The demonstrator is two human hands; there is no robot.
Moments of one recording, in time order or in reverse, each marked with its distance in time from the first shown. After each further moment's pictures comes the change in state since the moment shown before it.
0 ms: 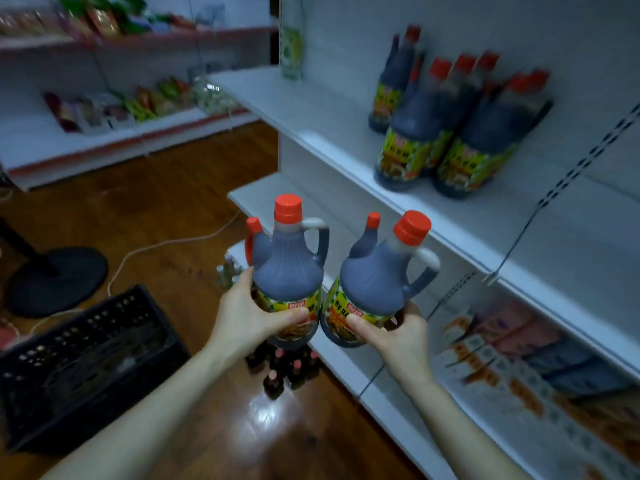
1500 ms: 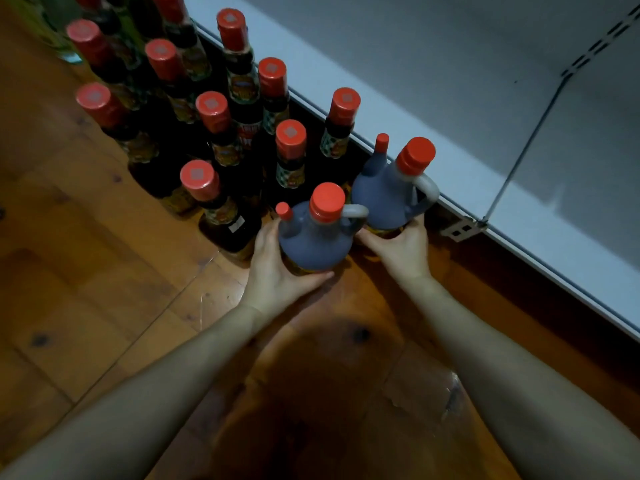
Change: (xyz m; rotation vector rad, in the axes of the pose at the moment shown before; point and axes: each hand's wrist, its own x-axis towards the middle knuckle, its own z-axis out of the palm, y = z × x) left_hand 0.012 -0.793 0.278 0.259 -0.273 -0.092; right_hand 0.057 0.815 0.110 -0.234 0.199 0.232
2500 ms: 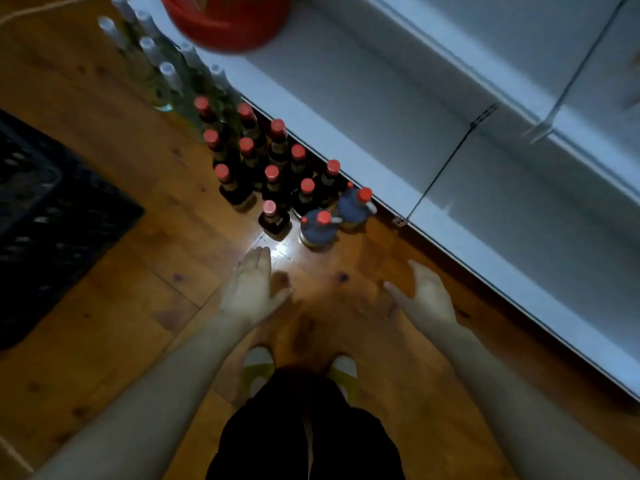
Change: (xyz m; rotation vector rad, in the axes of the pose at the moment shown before) left_hand -0.125 0.204 -0.188 0.707 -0.390 -0.156; right_hand -0.169 -0.254 -0.160 -0.716 -0.380 0.167
